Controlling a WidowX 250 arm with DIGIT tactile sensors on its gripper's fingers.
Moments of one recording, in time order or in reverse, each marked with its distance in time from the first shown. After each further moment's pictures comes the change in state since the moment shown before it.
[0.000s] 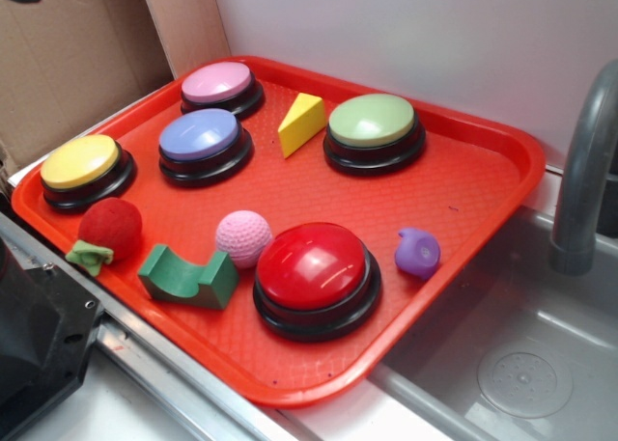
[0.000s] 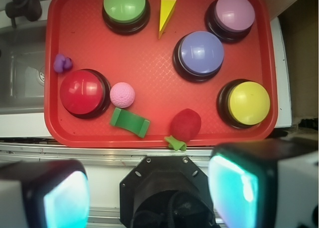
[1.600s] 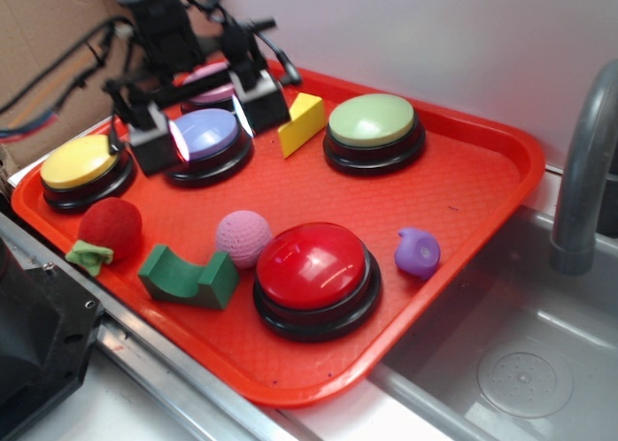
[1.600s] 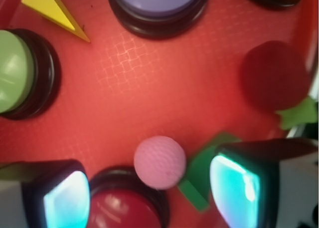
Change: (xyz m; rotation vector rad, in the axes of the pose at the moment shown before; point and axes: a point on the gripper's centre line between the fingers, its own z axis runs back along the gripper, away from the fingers) arm 0.069 -0.026 -0.155 -0.068 0.035 1.082
